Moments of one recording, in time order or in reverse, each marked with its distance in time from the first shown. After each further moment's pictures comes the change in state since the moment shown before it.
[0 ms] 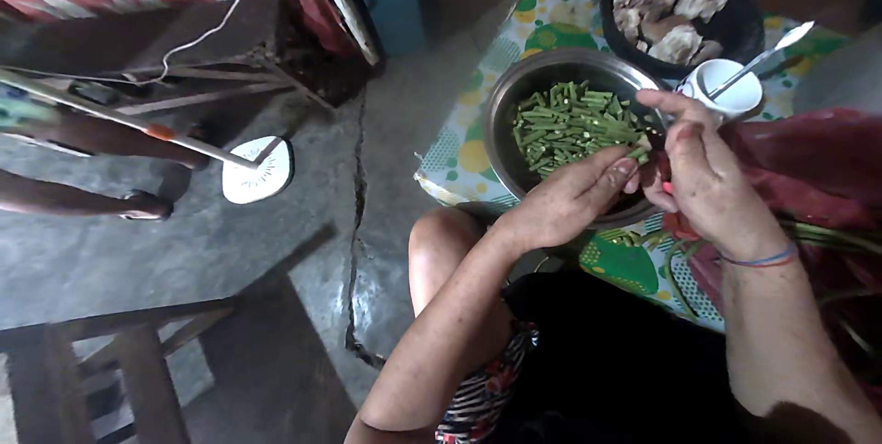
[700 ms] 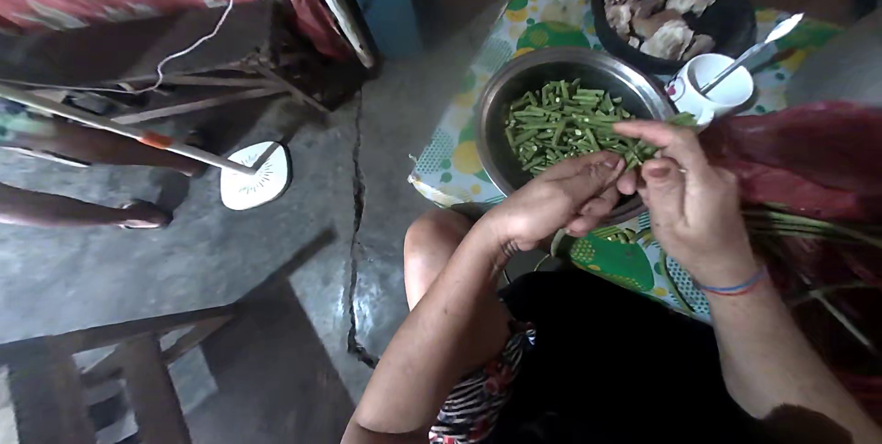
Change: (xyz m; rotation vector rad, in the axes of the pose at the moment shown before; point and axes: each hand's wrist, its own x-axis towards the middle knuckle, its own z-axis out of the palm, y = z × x) left_hand -0.002 0.003 -0.002 -0.600 -0.132 -0.166; right_hand -0.021 -0.003 0.016 -0.418 0.233 -0.389
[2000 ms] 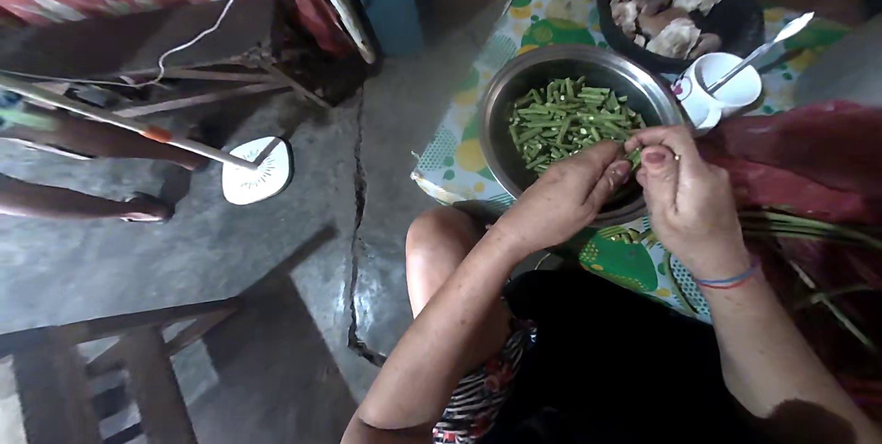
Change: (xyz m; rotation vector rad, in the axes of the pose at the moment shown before) left_hand 0.005 -0.009 0.001 0.890 0.245 0.226; right_hand -0.003 0.005 0.009 -0.107 -0.019 0.124
